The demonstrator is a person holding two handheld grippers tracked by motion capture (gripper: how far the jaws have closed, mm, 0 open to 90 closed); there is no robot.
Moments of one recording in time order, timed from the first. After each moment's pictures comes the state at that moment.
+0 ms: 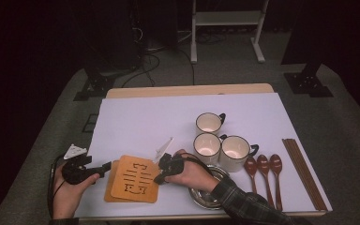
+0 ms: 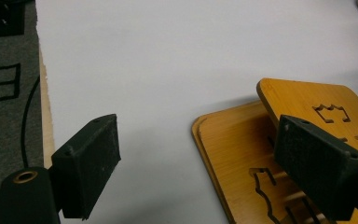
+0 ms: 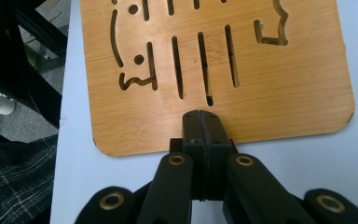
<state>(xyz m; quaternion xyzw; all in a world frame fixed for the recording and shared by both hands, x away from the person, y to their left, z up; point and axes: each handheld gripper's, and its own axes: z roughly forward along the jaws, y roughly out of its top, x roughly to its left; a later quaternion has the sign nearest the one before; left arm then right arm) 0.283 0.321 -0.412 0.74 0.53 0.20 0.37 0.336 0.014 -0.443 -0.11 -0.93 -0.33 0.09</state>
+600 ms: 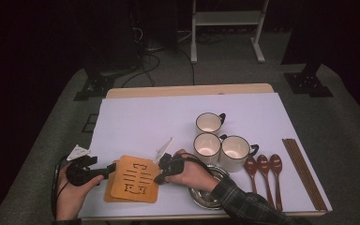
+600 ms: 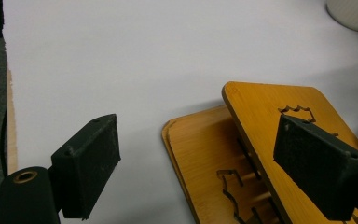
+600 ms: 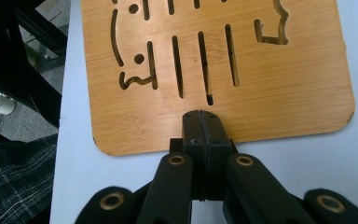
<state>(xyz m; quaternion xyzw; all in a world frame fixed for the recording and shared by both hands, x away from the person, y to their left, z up) 0.278 0.307 -0.412 0.74 0.53 0.18 0.38 0.336 0.014 -0.443 -0.11 -0.93 -0.33 0.09</state>
